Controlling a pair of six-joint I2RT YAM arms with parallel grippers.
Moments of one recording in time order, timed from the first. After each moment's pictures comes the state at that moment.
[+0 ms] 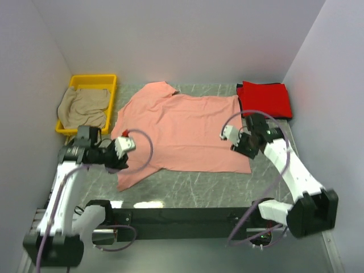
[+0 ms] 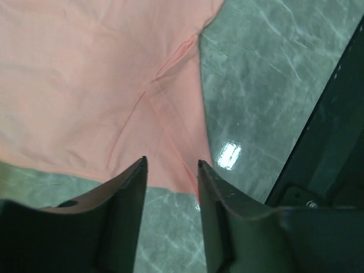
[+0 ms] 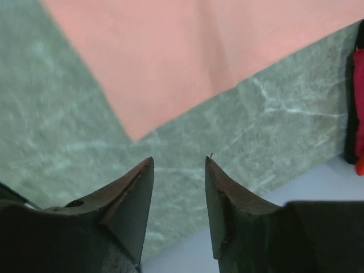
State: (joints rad) left arm -0.01 0.83 0.90 -1.13 0.67 1.01; right arm 0.20 1.12 0.93 -0.95 -0.07 -1.00
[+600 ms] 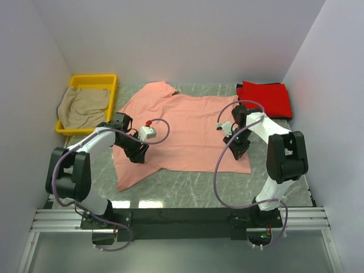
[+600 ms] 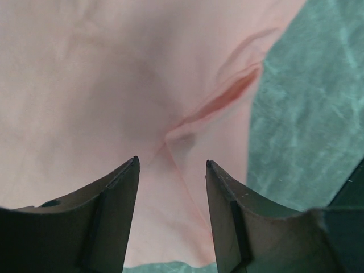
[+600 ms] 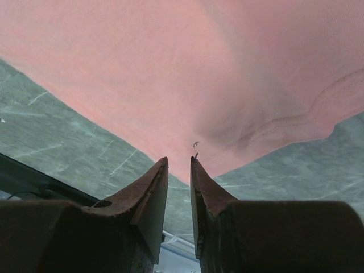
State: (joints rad) left arm -0.21 1.52 0.95 -0.72 0.55 0.71; right arm 0.17 1.74 1.20 -1.04 -0.16 -0.56
